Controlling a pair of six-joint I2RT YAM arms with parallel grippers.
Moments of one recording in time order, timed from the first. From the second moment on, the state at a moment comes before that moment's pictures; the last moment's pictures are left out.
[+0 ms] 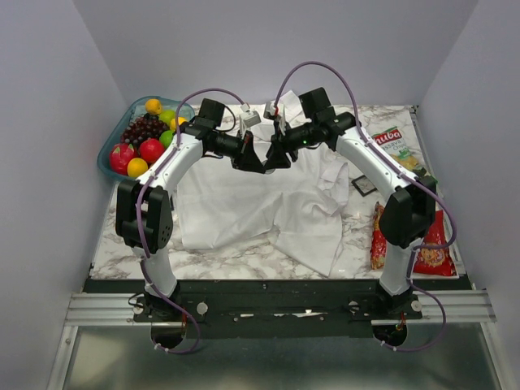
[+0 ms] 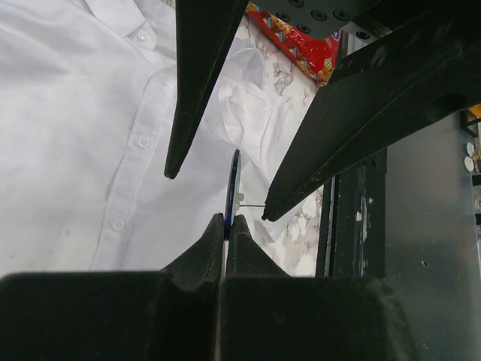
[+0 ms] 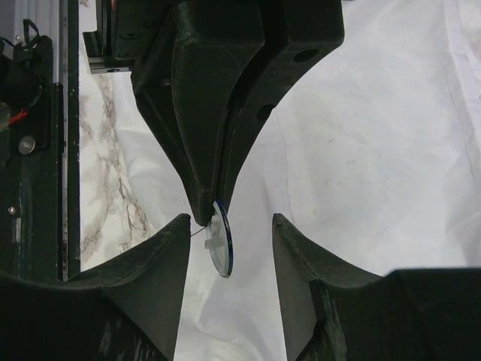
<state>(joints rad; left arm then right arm) -0.30 1.84 1.59 -0.70 1.14 0.31 0.50 1.92 1.83 -0.72 -0.88 -0.48</state>
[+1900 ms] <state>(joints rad) -0.27 1.90 1.54 -0.43 1.30 -0.05 0.49 1.99 1.90 -0.77 -0.89 -0.49</state>
